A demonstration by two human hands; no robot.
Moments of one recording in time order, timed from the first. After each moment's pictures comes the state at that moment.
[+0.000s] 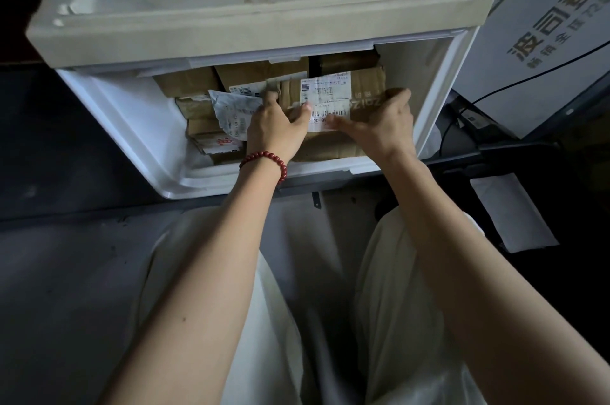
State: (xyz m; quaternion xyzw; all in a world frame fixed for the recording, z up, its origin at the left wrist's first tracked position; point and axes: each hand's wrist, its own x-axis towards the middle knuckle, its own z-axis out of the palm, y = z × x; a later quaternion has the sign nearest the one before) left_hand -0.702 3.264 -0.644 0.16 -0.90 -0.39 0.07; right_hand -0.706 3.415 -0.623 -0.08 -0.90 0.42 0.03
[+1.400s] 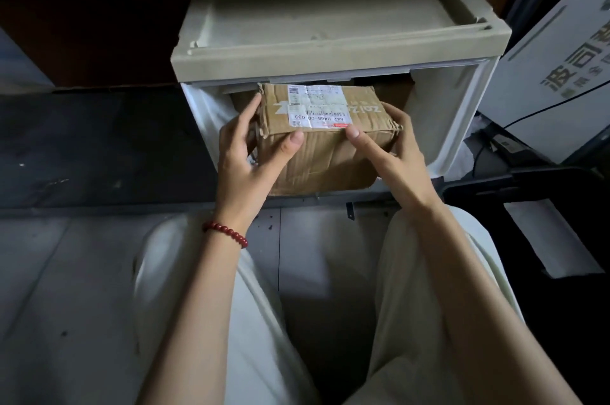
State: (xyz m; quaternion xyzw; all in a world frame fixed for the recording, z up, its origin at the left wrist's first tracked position) left_hand -0.554 3.200 -0.587 0.09 -0.79 -0.56 0.24; right_hand -0.613 3.389 -0.598 0.07 -0.76 0.64 0.01
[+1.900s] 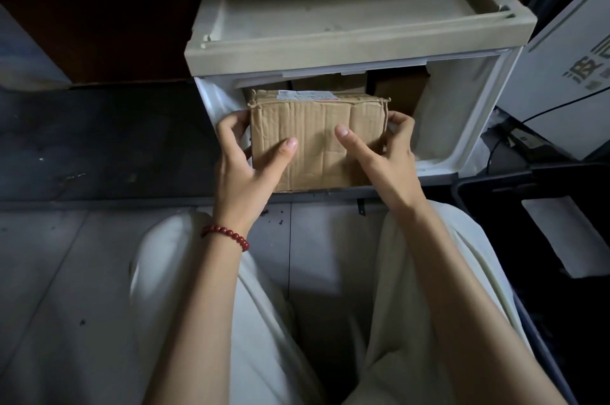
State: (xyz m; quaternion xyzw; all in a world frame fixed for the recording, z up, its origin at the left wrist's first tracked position) left_hand -0.543 3.188 -0.598 0.11 -0.80 -0.53 0.27; right_hand -0.606 3.363 -0.608 0.06 -0.77 0.63 0.01
